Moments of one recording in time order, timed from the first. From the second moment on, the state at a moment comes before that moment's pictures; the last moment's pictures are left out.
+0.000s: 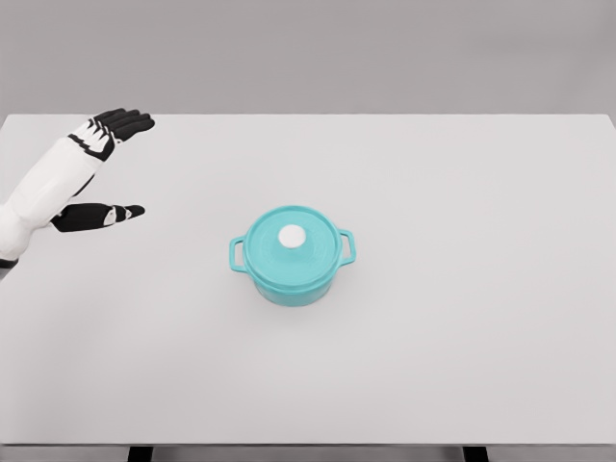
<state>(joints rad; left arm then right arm) -0.12 0.71 -0.14 -1.65 -0.32 -0.61 -0.01 0.07 0.00 -0.21 0.05 0.06 -0.22 -0.03</state>
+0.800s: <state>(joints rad) -0.48 0.74 -0.38 -1.39 -0.61 -0.61 -0.01 0.07 0.00 -0.21 0.05 0.06 -0.22 -0.03</state>
